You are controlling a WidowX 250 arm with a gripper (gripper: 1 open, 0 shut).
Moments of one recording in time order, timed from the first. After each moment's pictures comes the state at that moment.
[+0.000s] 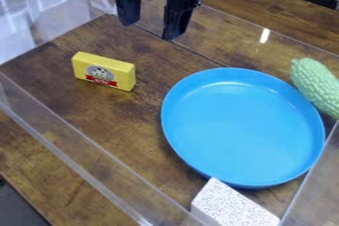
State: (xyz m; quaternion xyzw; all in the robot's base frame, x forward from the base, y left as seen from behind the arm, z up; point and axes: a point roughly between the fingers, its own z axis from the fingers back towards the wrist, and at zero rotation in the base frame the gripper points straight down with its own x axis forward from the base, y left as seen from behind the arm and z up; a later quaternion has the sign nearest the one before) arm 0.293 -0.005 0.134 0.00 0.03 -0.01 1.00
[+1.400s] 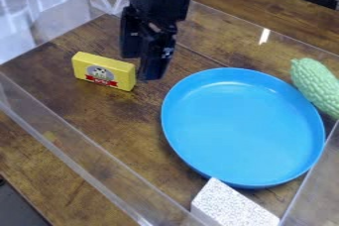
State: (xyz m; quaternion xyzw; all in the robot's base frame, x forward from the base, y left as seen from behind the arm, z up) arm 0.286 0.006 0.083 0.01 0.11 -0.28 0.95
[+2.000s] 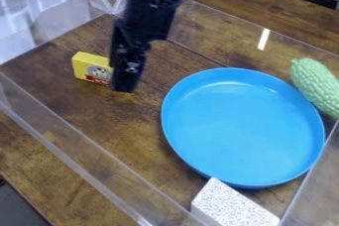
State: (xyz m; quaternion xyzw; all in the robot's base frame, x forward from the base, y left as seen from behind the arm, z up) arm 0.271 0.032 0.069 0.01 0.13 -0.39 0.91
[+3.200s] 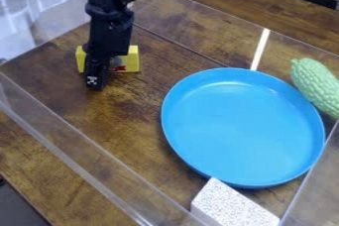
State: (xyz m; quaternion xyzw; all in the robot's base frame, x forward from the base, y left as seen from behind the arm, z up) arm 0.289 0.084 0.019 0.02 0.08 -0.46 0.88
